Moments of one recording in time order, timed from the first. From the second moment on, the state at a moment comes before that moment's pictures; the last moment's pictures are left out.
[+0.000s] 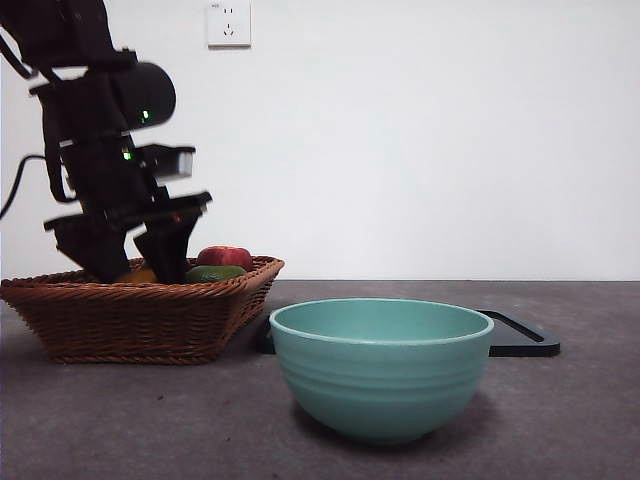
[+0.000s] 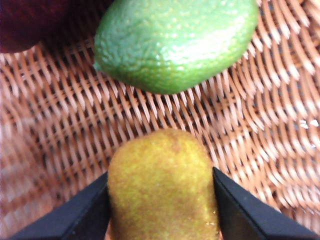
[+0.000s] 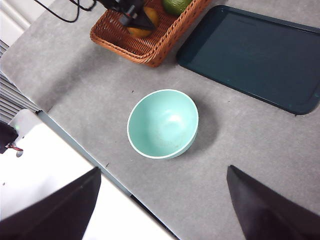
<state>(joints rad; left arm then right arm) -0.31 1.81 1.30 -0.63 0.11 0.06 0.34 0.67 1.05 -1.14 -0.47 0.05</state>
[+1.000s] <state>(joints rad) -0.86 1.52 1.30 -0.79 0.29 0.04 0.34 0.67 1.05 -1.14 -0.42 0.05</state>
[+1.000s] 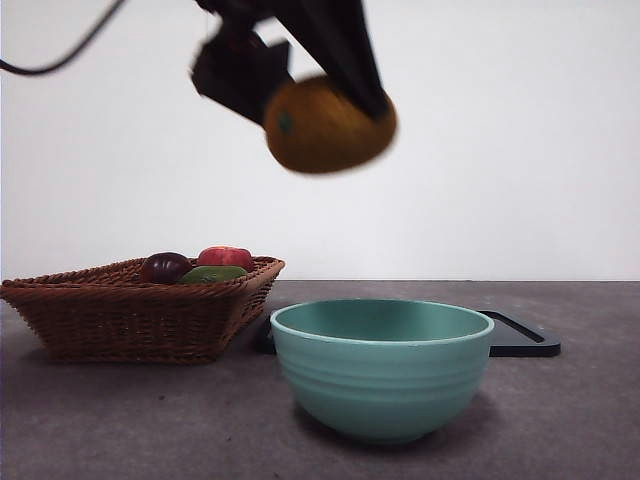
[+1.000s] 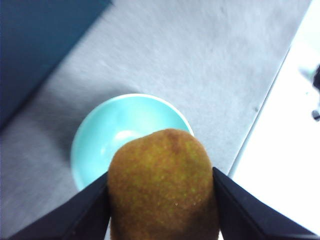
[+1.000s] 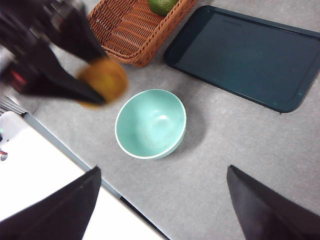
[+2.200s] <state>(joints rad) -0.95 1.86 1.30 -0.66 0.15 0.05 0.34 0.67 1.05 -1.14 -0.42 0.05</state>
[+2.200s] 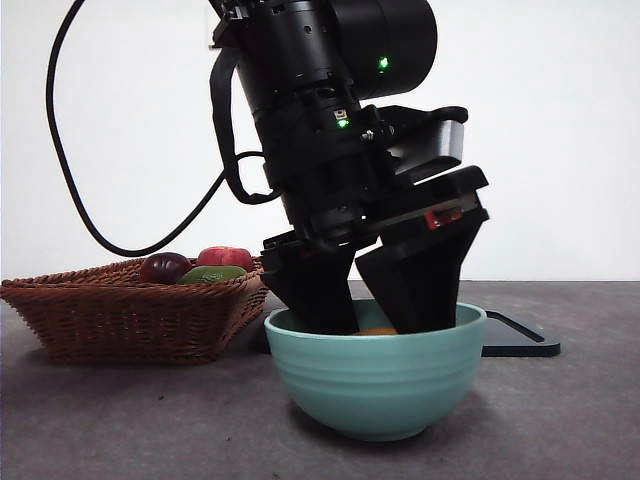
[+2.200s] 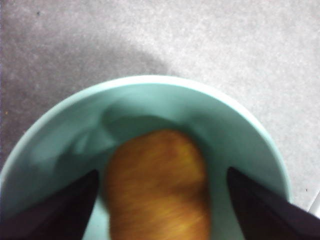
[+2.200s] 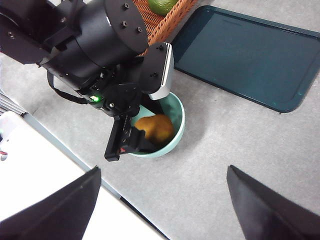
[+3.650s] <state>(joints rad) -0.48 0.77 1.00 -0.85 0.38 -0.02 0.34 0.68 1.05 -1.11 -0.42 0.05</state>
